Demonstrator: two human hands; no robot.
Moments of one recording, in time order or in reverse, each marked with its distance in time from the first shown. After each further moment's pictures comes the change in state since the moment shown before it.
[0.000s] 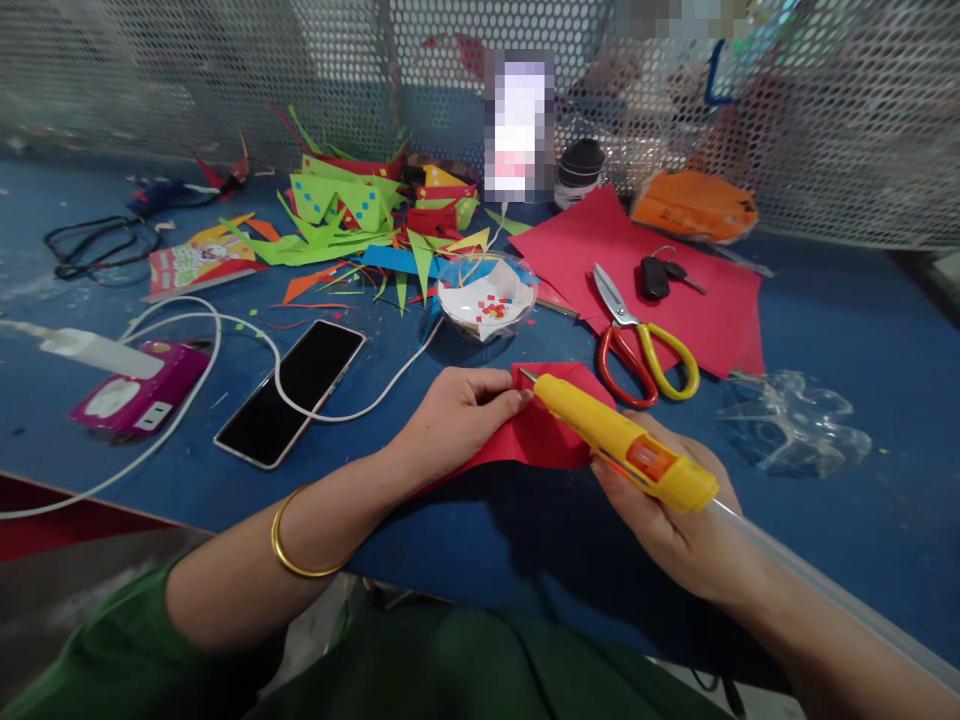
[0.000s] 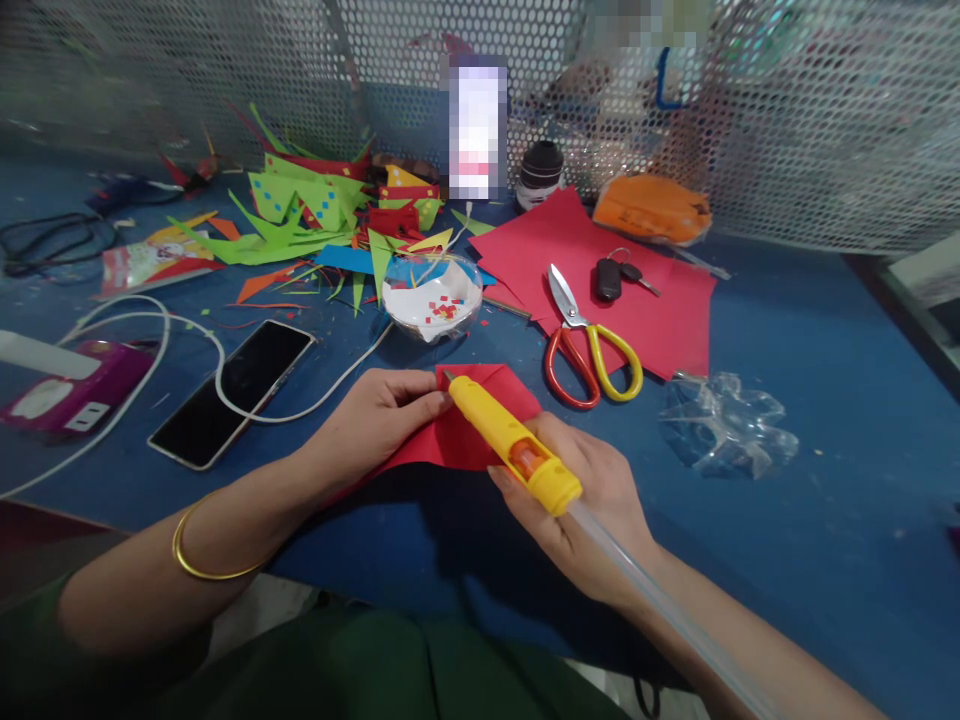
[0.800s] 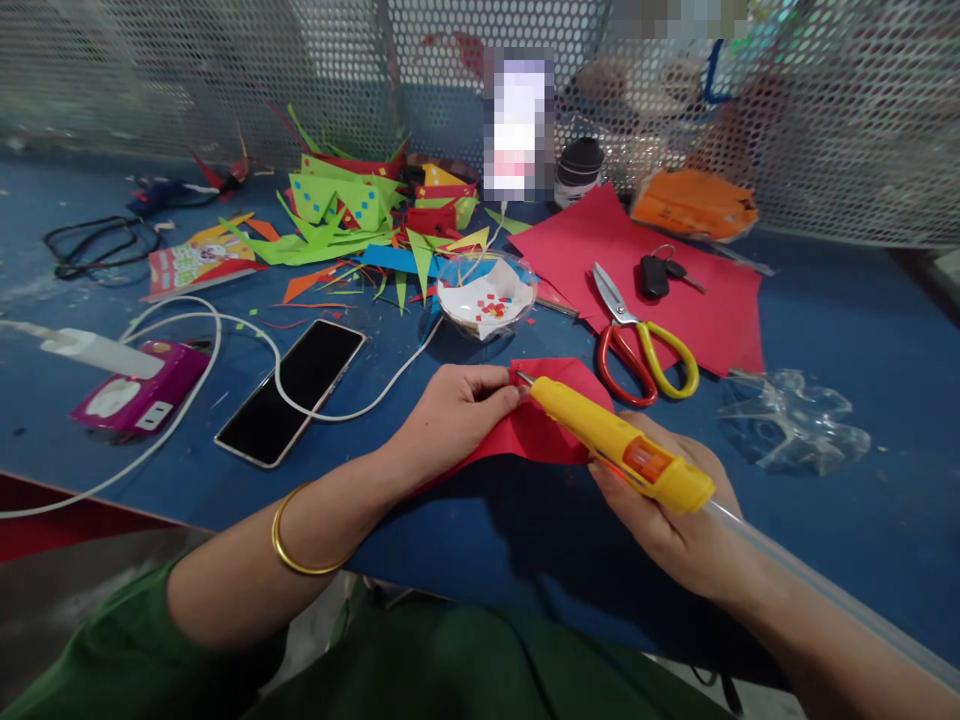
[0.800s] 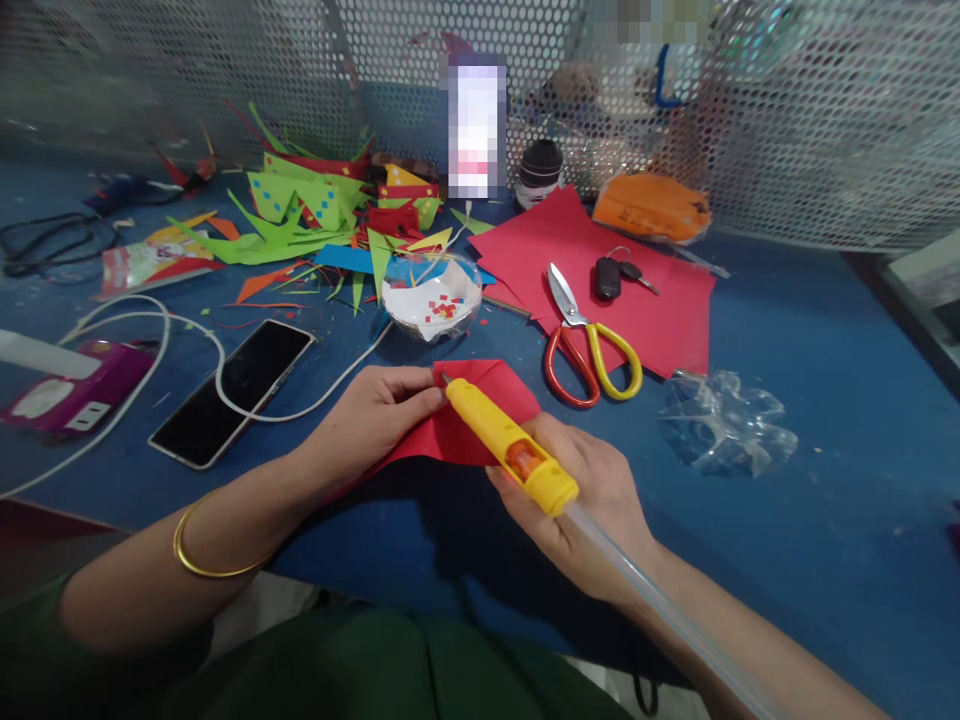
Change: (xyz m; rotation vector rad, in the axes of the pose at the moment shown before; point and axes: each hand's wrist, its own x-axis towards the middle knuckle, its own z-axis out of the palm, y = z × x) left_hand 0.000 0.000 -0.001 0.059 0.060 0.044; right_hand -0.001 0.002 0.001 -0.006 -0.003 -0.012
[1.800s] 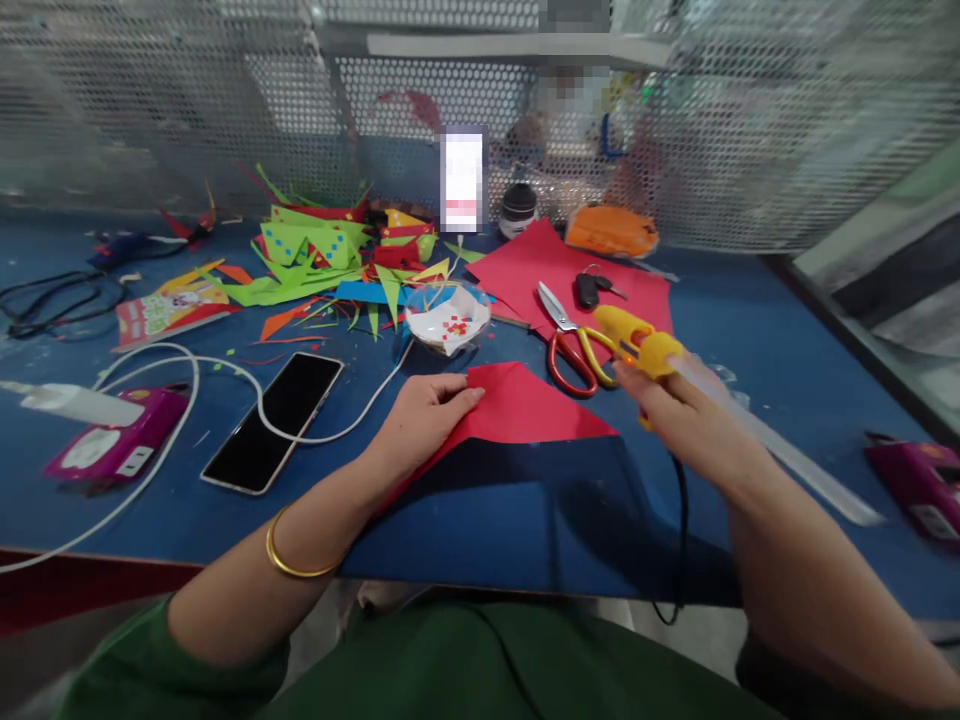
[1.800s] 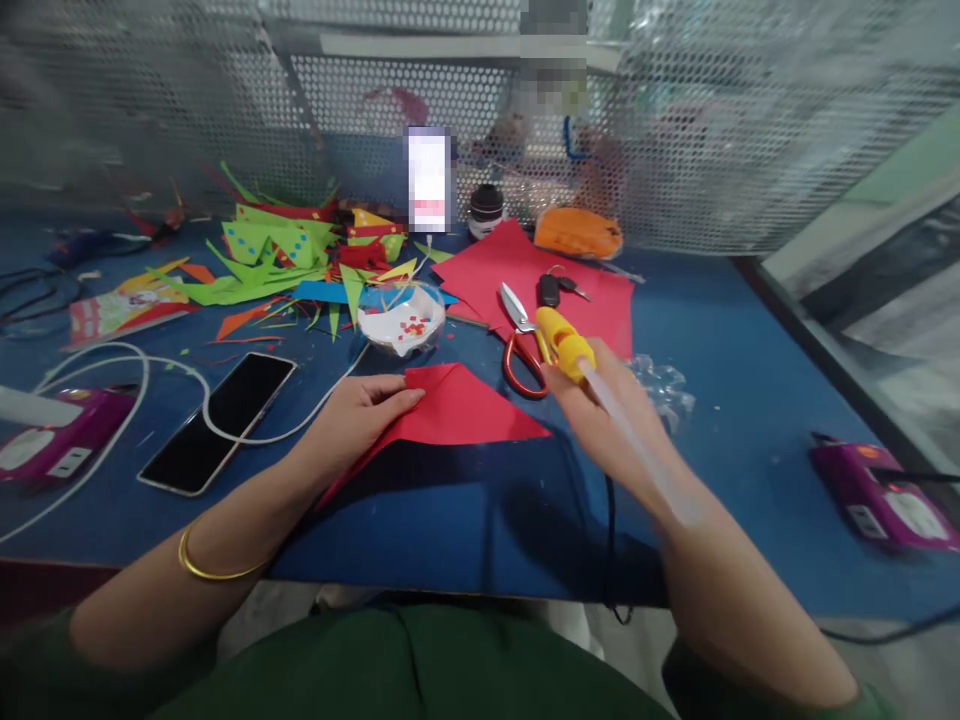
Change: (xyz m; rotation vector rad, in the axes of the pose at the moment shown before) left_hand -0.001 0.006 -0.004 0.087 0.036 -0.016; right_hand 0.005 0.042 -0.045 -0.120 0.142 0.517
